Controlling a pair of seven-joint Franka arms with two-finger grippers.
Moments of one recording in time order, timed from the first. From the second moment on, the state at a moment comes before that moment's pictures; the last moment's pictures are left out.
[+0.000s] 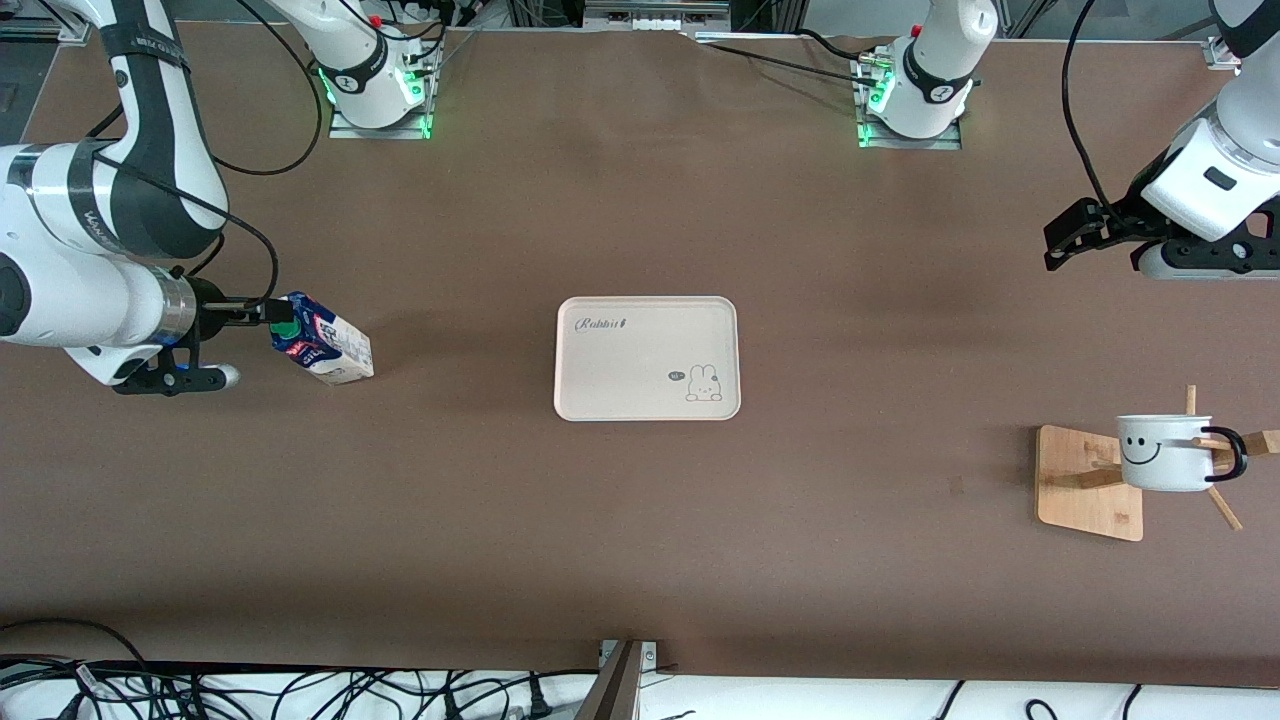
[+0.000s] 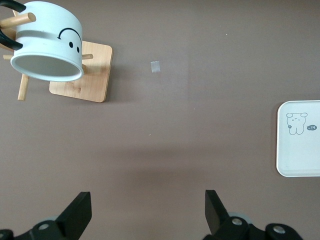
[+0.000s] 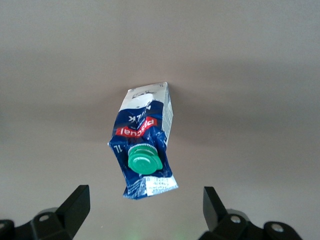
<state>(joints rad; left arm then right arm) -0.09 -0.06 0.03 -1.76 0.02 1.73 -0.07 0.06 0.31 -0.03 -1.67 0.00 1.68 -0.01</state>
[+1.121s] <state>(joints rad) -0.09 -0.06 0.03 -1.76 0.02 1.71 -0.07 0.06 0.33 -0.03 -1.80 0.00 1.80 -0.21</state>
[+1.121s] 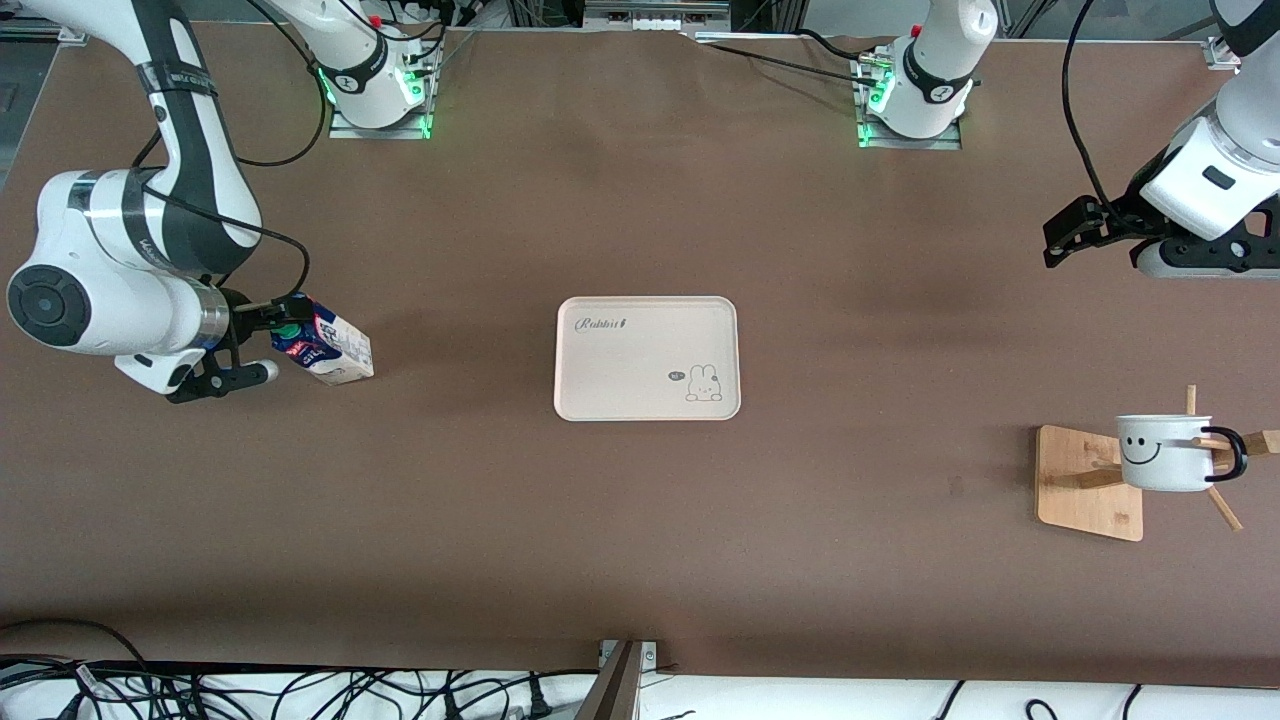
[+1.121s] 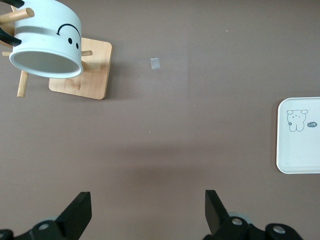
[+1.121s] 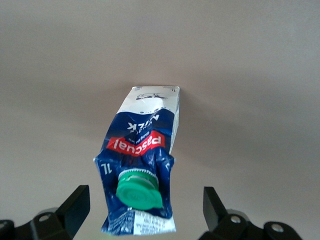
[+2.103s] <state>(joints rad) -0.09 -0.06 0.03 -1.76 0.02 1.70 -0.07 0.06 0.33 -0.03 -1.83 0.00 1.83 -0.21</state>
